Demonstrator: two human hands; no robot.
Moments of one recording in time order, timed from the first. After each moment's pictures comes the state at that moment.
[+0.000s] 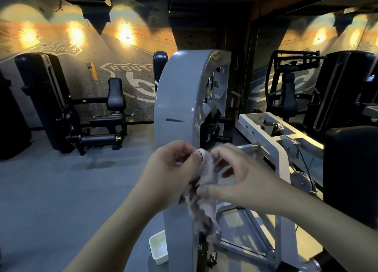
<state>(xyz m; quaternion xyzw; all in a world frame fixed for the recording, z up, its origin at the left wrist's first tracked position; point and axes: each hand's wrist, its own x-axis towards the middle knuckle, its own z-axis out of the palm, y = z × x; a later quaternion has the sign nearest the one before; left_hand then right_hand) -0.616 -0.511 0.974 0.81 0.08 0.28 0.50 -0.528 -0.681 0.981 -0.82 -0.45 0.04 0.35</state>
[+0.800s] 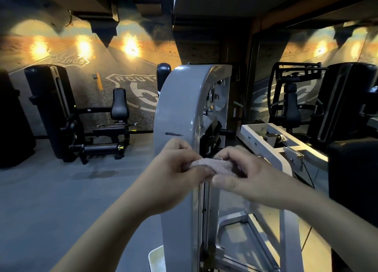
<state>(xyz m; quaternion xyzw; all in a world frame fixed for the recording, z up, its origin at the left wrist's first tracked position) -0.607 -0.498 0.995 0.90 -0.02 0.24 0.37 -0.499 -0.693 1.001 -0.80 -0.45 0.10 0.38</state>
